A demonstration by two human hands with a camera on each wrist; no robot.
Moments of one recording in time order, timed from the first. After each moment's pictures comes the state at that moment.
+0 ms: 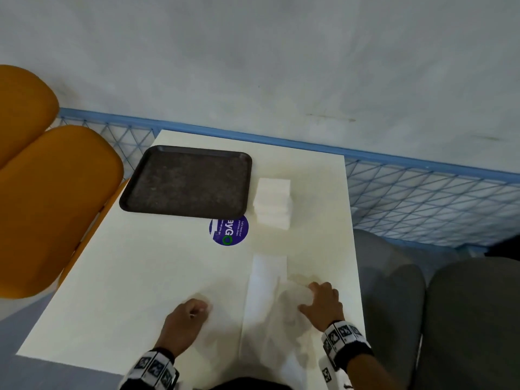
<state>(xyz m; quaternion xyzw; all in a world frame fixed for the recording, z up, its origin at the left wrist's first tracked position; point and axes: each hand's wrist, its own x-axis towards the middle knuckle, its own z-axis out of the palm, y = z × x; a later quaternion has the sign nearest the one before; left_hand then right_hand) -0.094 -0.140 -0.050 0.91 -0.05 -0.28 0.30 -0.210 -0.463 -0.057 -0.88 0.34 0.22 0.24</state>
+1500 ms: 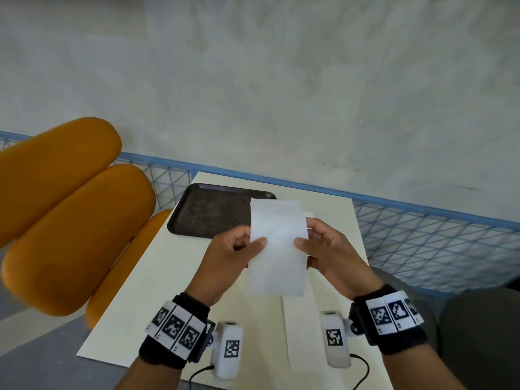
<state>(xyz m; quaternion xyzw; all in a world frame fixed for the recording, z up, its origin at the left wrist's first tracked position) -0.083 -0.116 0.209 0.68 -0.22 -0.19 0.67 -0.168 -0.323 0.219 -0.67 0.09 -0.05 0.74</state>
